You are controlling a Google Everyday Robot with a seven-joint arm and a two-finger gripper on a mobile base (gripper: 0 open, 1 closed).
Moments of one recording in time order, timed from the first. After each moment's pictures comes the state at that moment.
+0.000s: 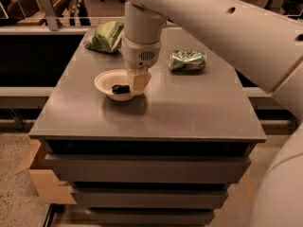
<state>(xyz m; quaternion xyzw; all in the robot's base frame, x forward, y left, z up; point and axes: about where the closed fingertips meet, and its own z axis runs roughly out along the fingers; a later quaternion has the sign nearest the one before) 0.559 0.035 0.880 -0.81 0.58 0.04 0.08</state>
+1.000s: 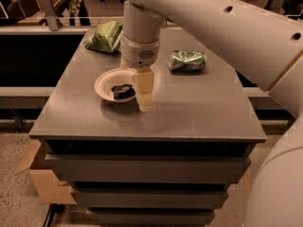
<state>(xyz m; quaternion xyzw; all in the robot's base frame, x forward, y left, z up) 0.561 0.038 0.881 -0.82 0.57 0.04 0.08</state>
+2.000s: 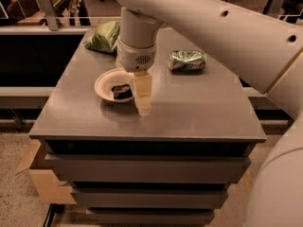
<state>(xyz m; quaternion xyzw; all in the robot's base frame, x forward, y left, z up) 0.559 0.049 0.870 -0.83 0.55 0.04 0.08</state>
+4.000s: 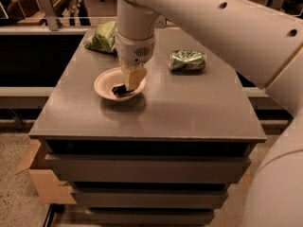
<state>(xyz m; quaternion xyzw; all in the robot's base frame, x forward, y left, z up) 0.565 0.048 0.890 -0.84 0.54 0.02 0.08</state>
